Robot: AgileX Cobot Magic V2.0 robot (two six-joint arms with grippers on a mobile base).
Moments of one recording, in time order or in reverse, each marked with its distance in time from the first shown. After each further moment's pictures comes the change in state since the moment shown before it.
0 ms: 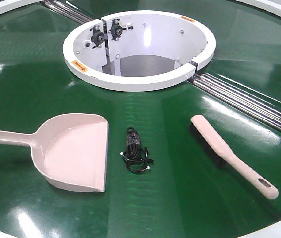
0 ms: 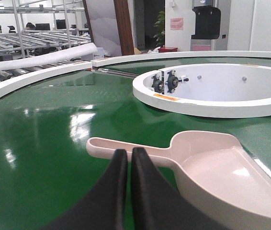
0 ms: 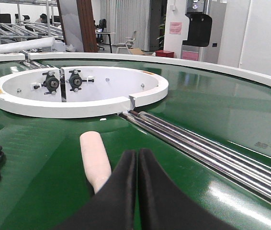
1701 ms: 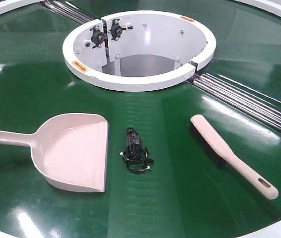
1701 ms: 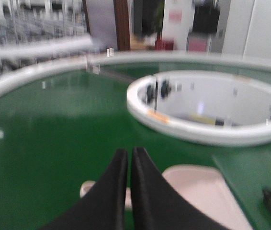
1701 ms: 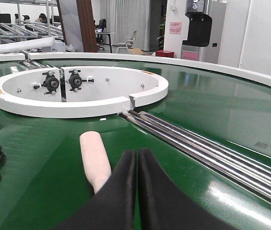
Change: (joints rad) left arm 0.000 0.378 -0.493 -0.078 0.268 -0.001; right arm 0.000 0.000 0.000 0.000 0.000 0.000
